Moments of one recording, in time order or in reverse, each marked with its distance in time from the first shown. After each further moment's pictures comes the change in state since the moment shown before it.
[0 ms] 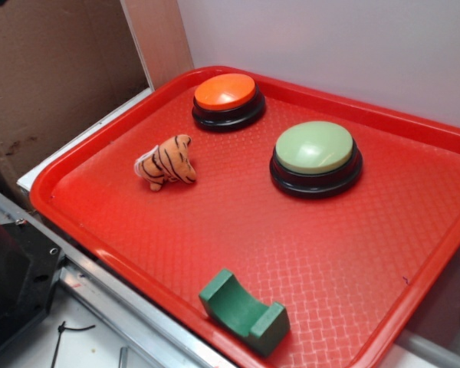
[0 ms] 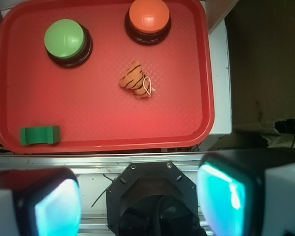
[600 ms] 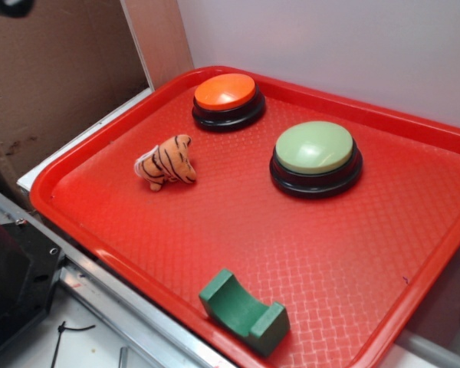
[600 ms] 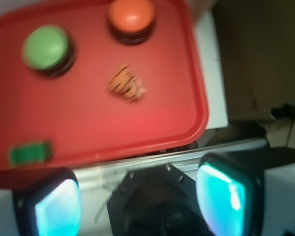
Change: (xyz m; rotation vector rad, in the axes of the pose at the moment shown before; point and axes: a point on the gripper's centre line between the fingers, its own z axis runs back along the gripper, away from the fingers) arm 0.017 0.007 -0.024 0.063 -0.005 0.233
